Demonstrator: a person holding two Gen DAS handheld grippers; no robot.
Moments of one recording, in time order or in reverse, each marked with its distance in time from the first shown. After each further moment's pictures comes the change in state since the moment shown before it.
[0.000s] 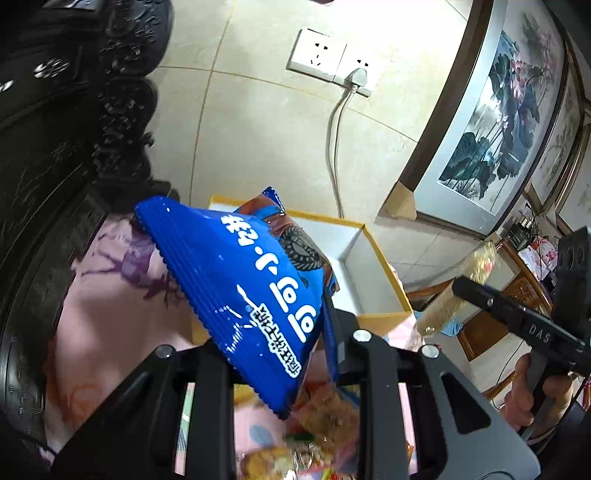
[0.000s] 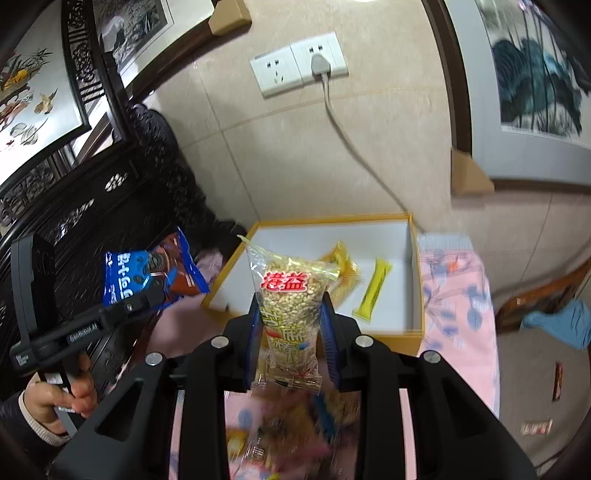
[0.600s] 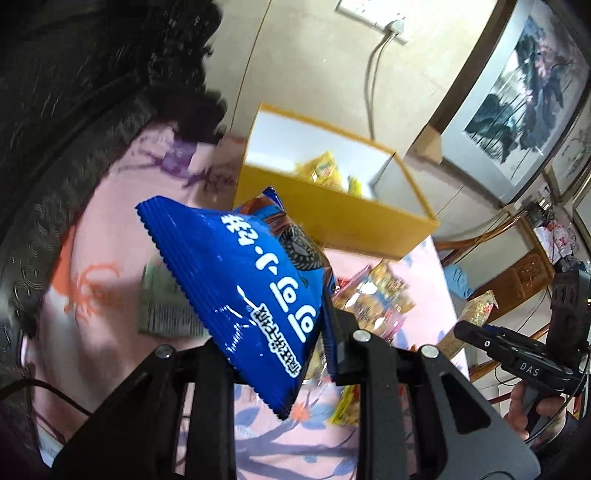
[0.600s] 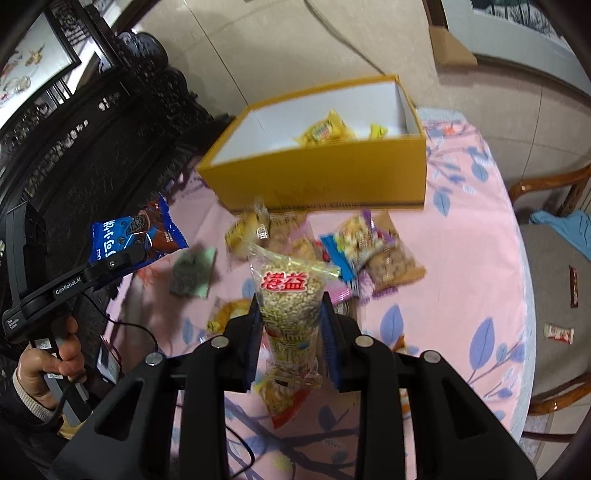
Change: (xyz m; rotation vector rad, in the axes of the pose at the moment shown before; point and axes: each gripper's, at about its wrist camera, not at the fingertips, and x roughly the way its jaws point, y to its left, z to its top) left arm -0.043 0.027 -0.106 -0.093 0.155 0.072; right arm -0.023 -0.003 -0.133 0.104 0.284 0.026
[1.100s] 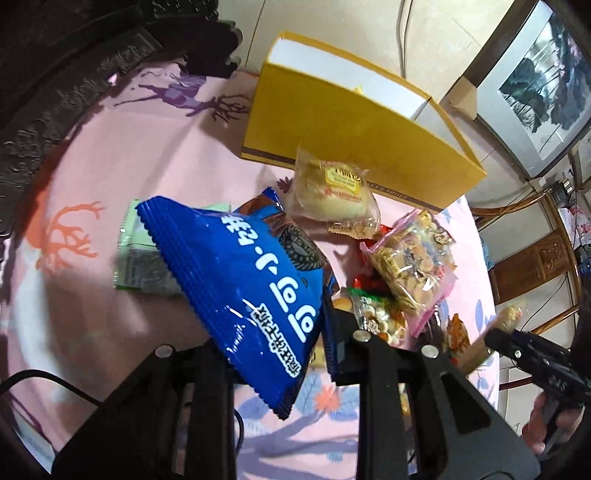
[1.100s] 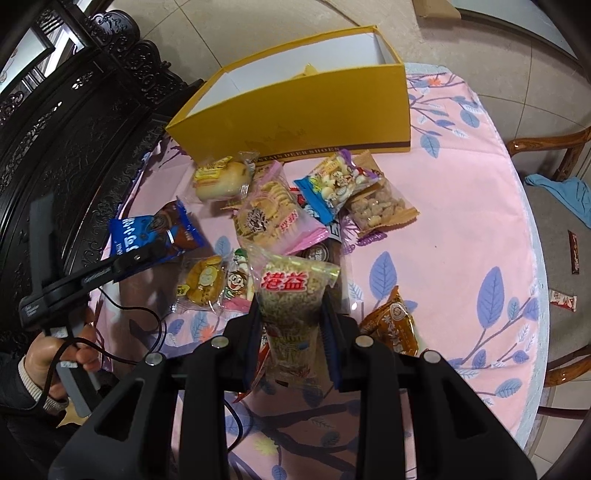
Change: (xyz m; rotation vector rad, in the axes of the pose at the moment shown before) left arm 0.068 0.024 -0.044 -0.045 0.174 0.053; right arm 0.032 -0.018 -0.040 0.046 0.124 -0.037
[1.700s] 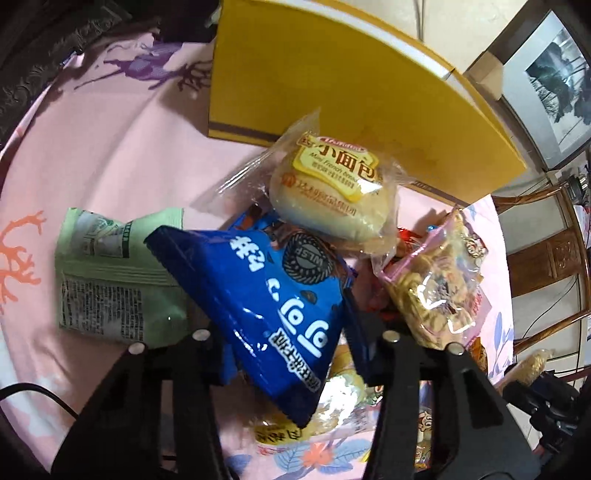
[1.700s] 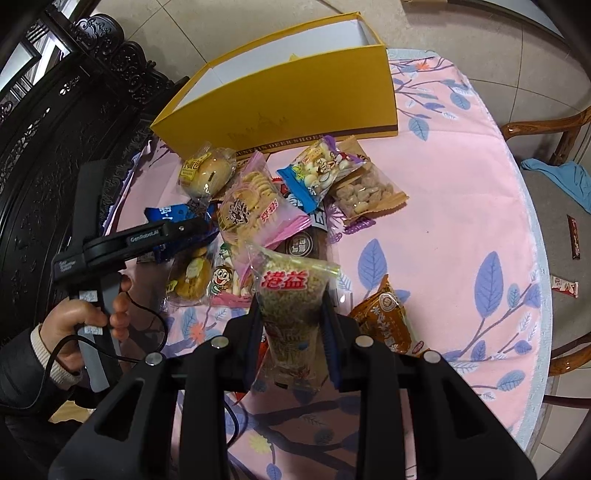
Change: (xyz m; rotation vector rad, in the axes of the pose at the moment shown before) left arm 0.080 -0.016 0.027 -0.004 0.108 0.016; right arm 0.009 -0.013 -0.005 0.040 0.031 -0.014
